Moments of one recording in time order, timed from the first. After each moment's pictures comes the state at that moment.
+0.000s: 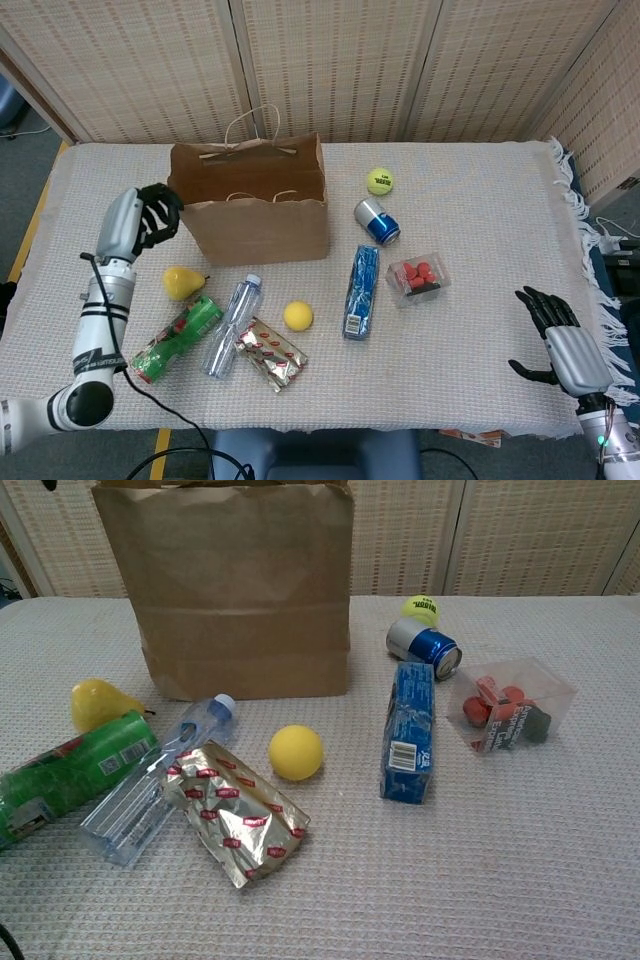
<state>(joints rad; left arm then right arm) -0.74 -1.12 -0.48 -1.97 0.60 1.24 0.13 0.13 -1.06 0.00 -1.70 -1.51 1.33 0.12</state>
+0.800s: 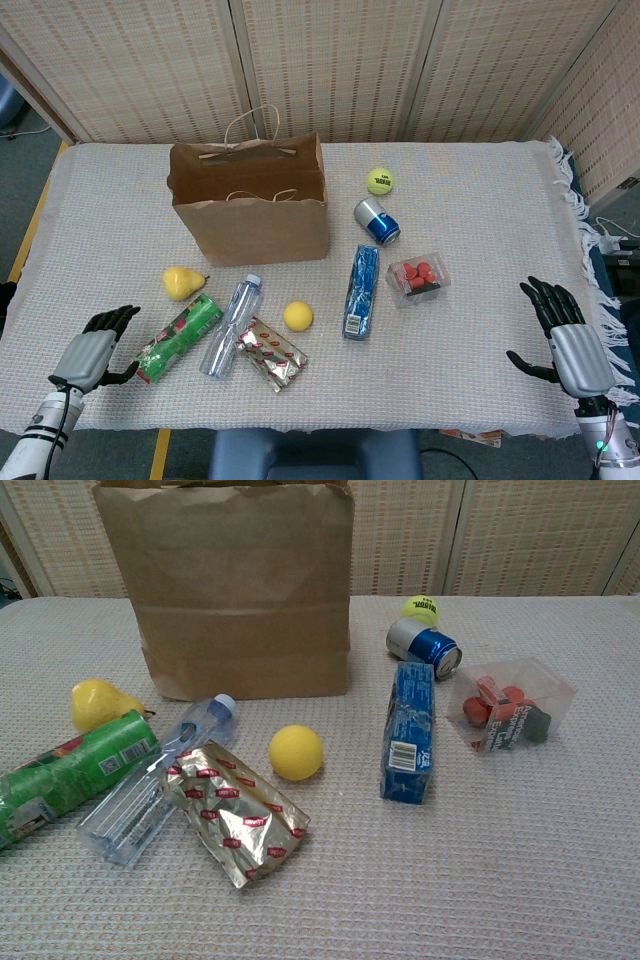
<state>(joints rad) -0.40 -1.06 0.04 -1.97 1.06 1.15 0.27 0.10 -1.14 0.03 -1.61 -1.59 1.48 0.15</state>
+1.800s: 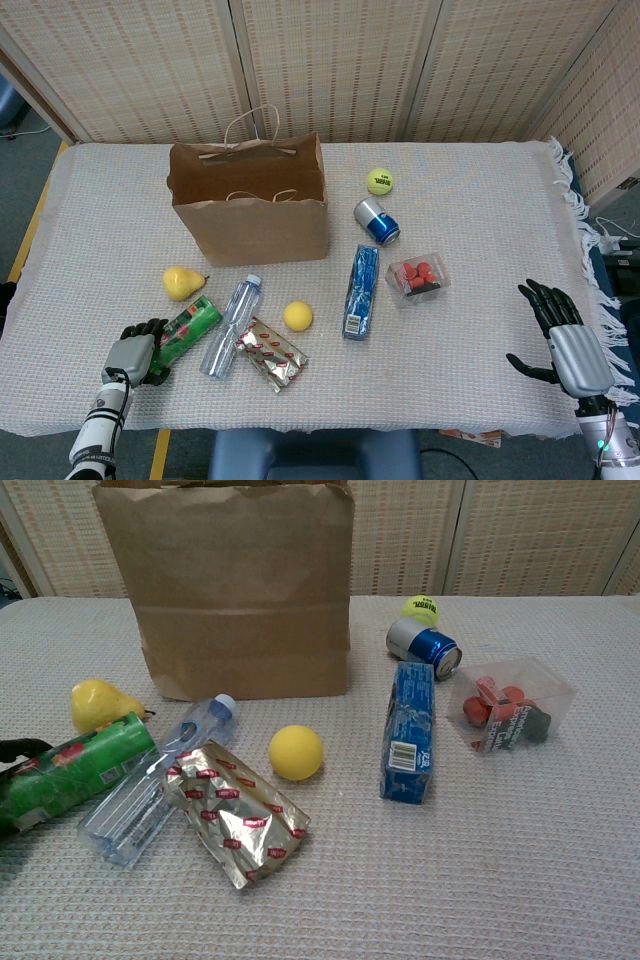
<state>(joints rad) -0.53 -1.32 -0.03 -1.93 0.57 1.19 0.66 0.11 -1.11 0.02 -1.65 -1.57 1.45 0.15</state>
